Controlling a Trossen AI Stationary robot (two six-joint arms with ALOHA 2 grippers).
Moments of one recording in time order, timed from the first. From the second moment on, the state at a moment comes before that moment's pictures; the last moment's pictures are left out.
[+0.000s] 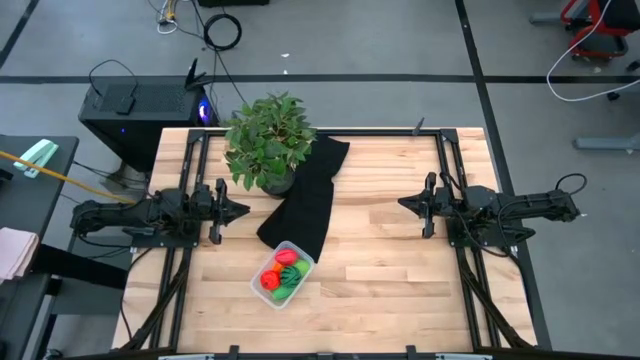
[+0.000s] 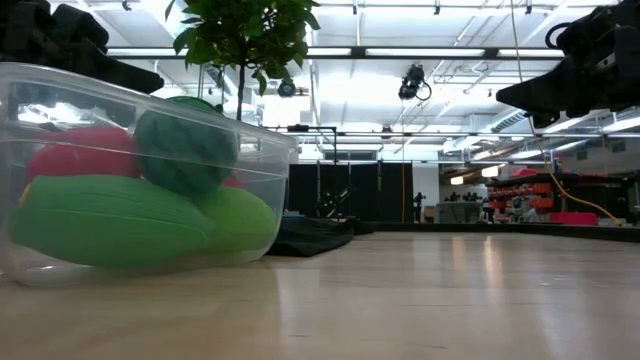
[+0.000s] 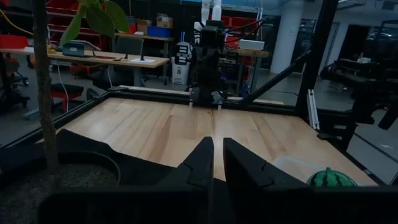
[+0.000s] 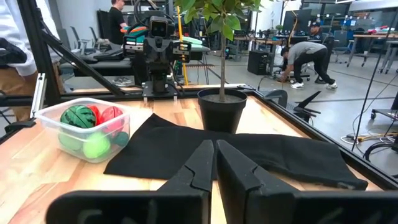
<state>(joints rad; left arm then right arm) 0.00 0.01 0.01 0.04 -0.07 -0.12 0.08 0.05 0.04 -0.03 0.26 -0.01</state>
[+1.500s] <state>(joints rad) 0.00 0.01 0.01 0.04 -0.07 -0.12 0.08 0.05 0.04 -0.03 0.26 -0.01</state>
